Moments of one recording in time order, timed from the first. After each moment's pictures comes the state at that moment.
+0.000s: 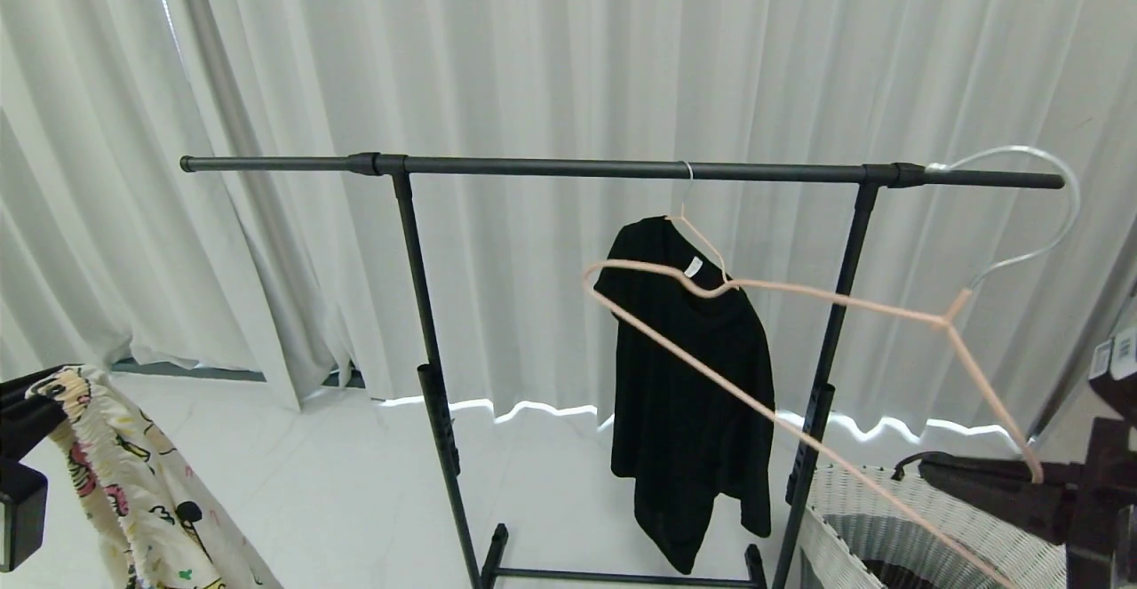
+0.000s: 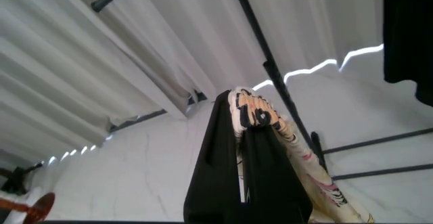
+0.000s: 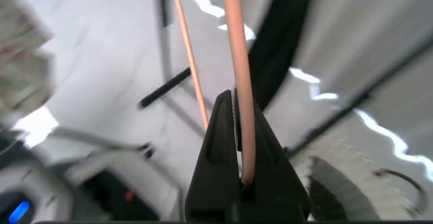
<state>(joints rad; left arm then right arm) -0.26 0.82 -0.60 0.02 0.28 0.51 0.64 1.04 -0.53 -0.08 0.15 -0.08</state>
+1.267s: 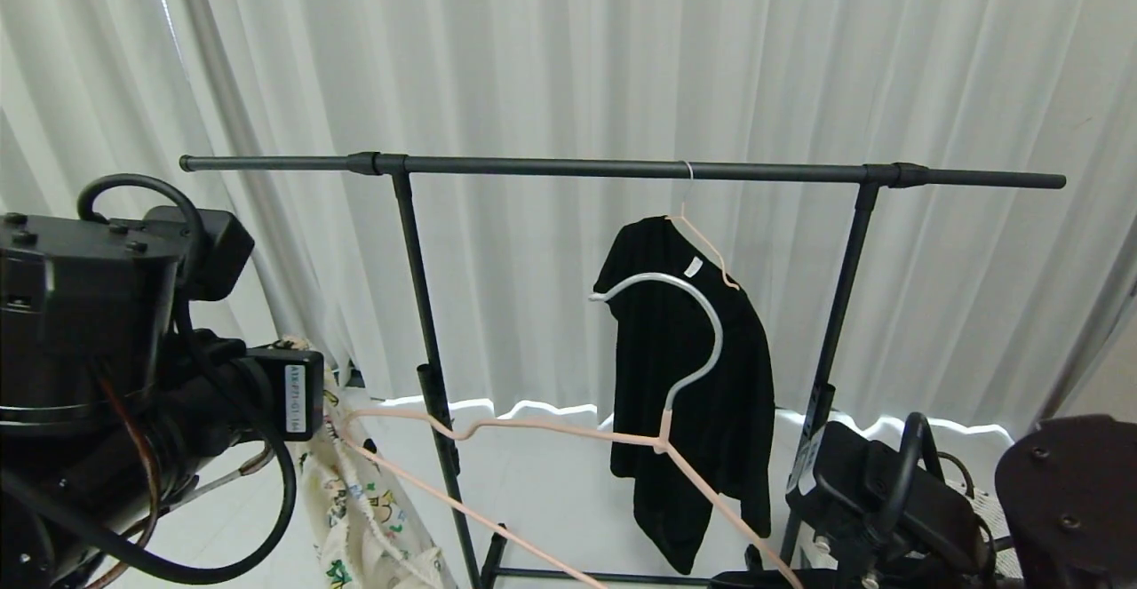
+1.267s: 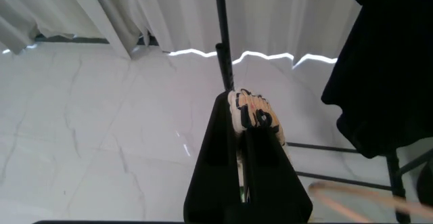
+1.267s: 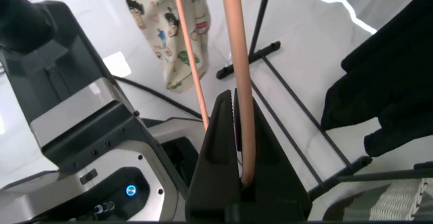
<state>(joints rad) -0.57 1.28 -0.76 0.00 0.64 -0.13 1.17 1.41 -0.63 -0.23 -0.07 0.19</state>
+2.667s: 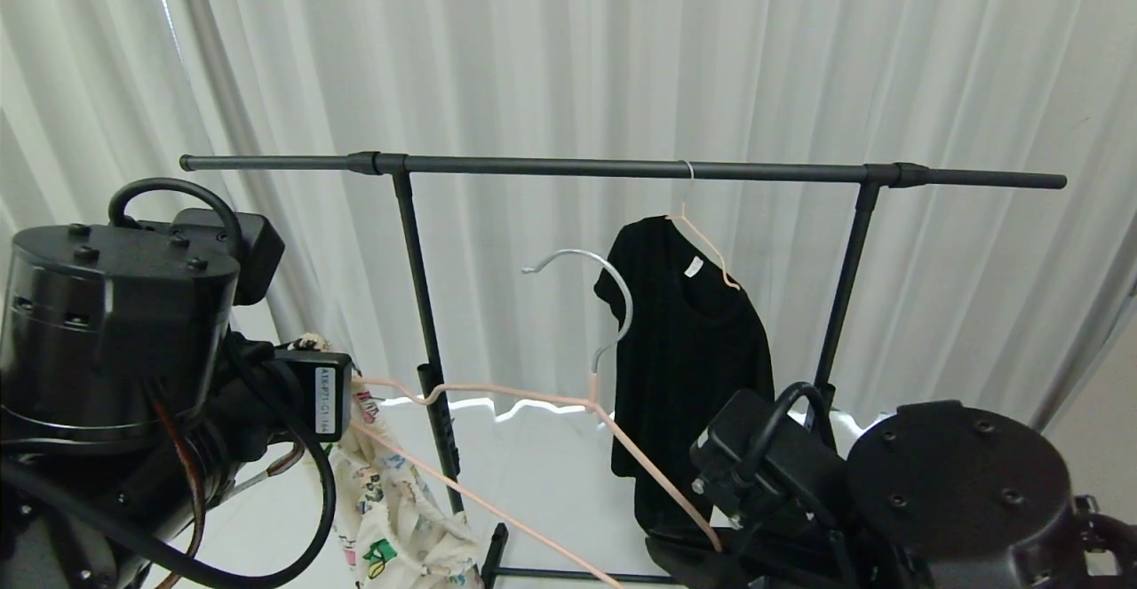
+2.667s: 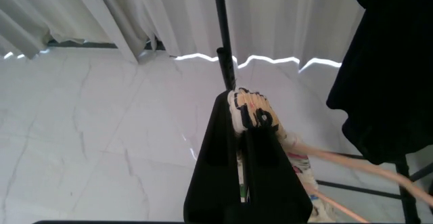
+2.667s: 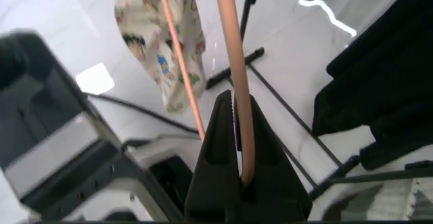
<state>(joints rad) -0.66 1.32 -0.77 -0.01 0.75 -0.16 1.21 1.58 -0.74 -0.30 -0.21 0.25</state>
